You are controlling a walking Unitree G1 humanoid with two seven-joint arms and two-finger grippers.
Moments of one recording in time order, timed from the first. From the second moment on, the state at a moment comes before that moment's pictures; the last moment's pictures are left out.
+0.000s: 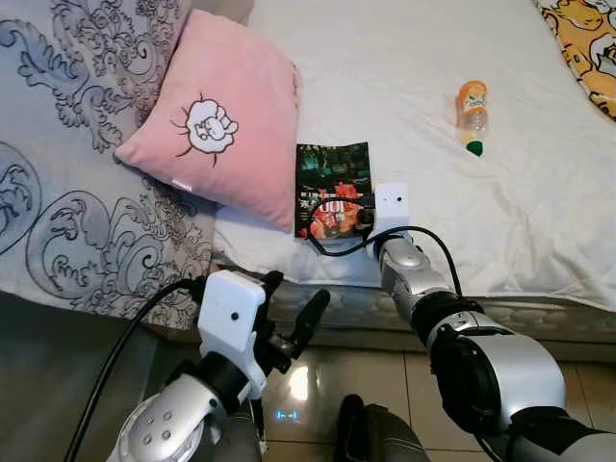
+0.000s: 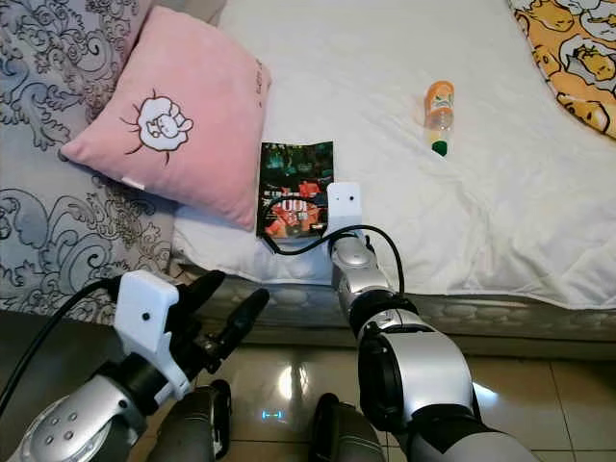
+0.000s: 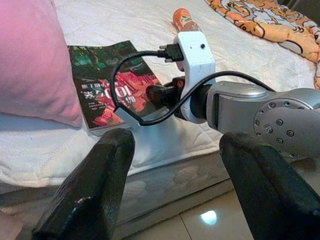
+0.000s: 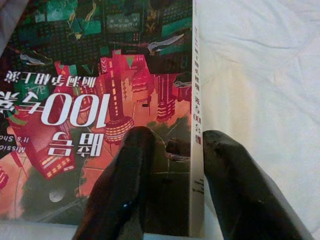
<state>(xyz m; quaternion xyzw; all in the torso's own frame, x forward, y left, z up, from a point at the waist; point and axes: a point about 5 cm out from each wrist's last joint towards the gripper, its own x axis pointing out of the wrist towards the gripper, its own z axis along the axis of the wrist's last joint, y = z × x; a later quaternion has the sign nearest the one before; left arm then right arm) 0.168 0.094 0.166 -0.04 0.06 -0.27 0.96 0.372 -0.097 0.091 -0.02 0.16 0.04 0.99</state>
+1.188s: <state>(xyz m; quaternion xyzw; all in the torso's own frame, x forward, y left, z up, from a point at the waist) 0.249 0.172 0.124 -0.02 0.05 0.01 1.00 0.313 -0.172 0.063 -0.02 -0.01 -0.01 1.00</state>
